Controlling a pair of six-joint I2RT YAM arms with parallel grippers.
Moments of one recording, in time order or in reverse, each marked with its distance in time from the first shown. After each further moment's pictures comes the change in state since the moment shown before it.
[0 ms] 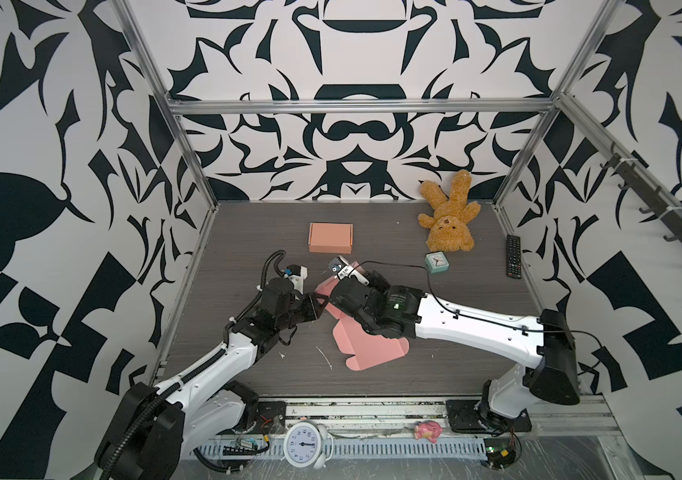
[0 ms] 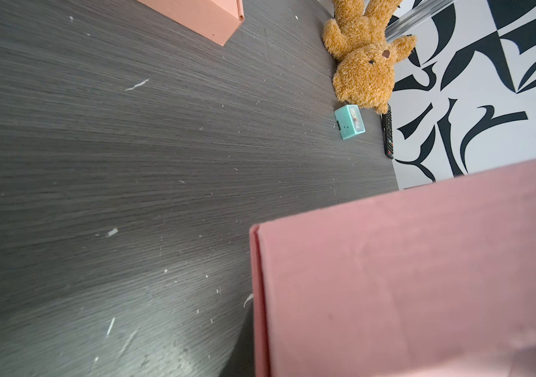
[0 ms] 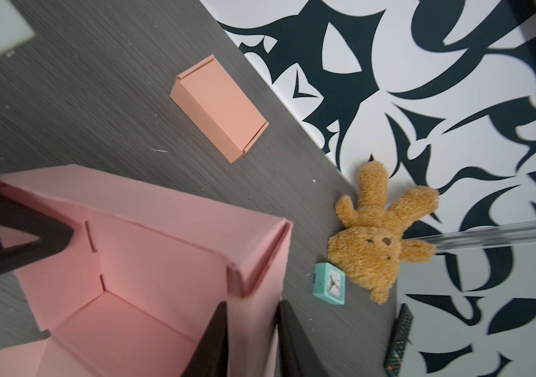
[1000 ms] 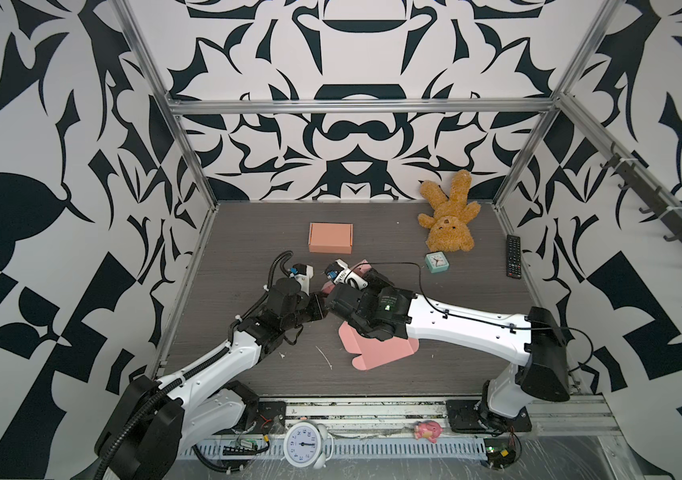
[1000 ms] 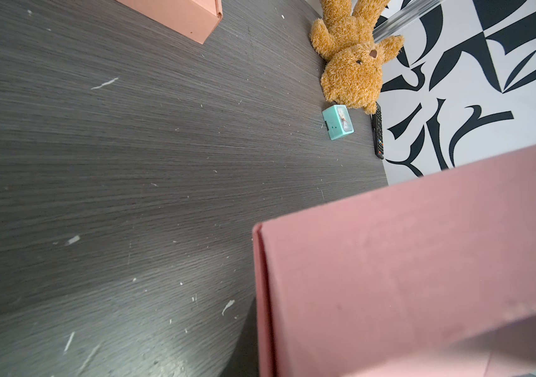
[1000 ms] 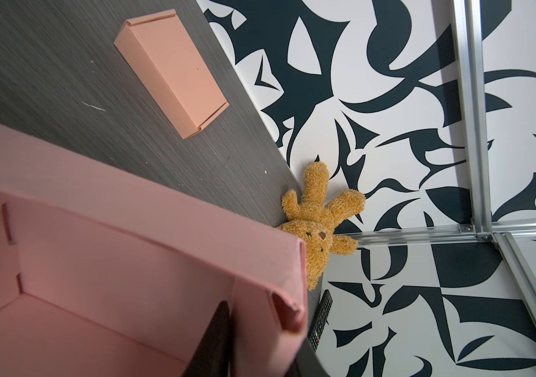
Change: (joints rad) left arm -0.061 0.015 0.021 0.031 -0.042 -0.036; right arm 0.002 0.031 -0.002 -0.060 0.142 -0.103
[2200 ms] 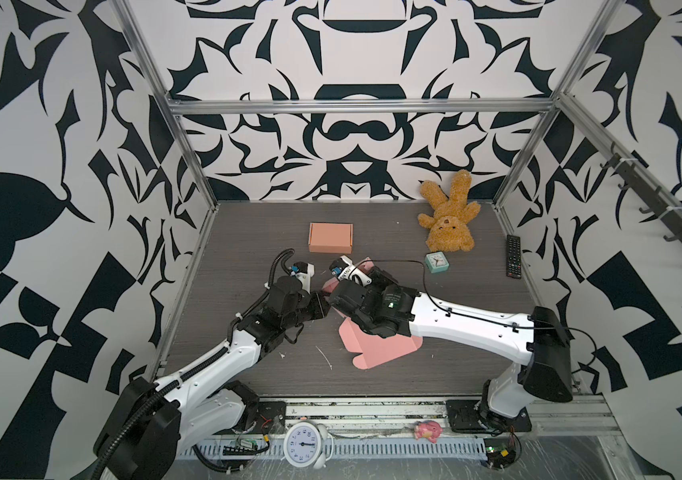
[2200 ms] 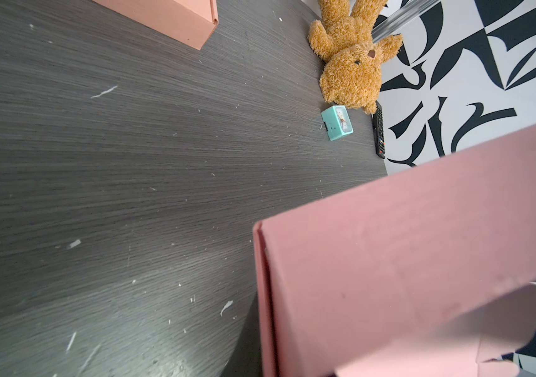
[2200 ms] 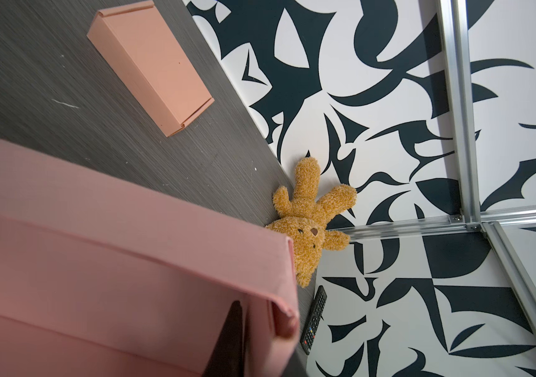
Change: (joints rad) left arm -0.013 -0.007 0.034 -0.042 -0.018 0.019; right arm -0.029 -0.025 -0.040 0.043 0.026 -0.021
